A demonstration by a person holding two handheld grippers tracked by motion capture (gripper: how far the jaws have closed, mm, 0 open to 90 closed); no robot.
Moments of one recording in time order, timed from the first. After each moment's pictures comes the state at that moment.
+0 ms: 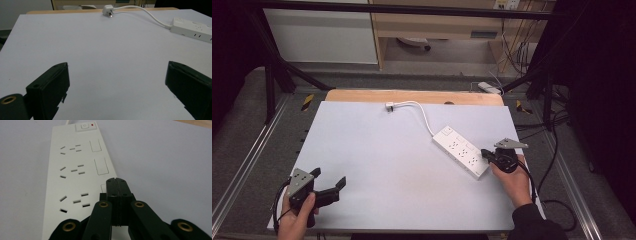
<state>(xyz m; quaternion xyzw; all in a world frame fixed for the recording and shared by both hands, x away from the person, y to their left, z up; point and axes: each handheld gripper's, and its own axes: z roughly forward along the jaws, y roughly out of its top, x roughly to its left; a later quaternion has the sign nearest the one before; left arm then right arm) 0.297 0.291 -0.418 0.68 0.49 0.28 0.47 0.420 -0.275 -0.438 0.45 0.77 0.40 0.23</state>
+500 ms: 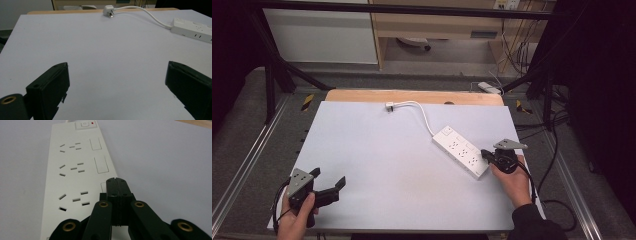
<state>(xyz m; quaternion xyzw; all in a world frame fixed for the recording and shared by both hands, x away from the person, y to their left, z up) 0.296 0.292 -0.418 0.68 0.49 0.28 0.47 0.419 -0.275 -0.440 0.44 0.77 0.39 0.23</state>
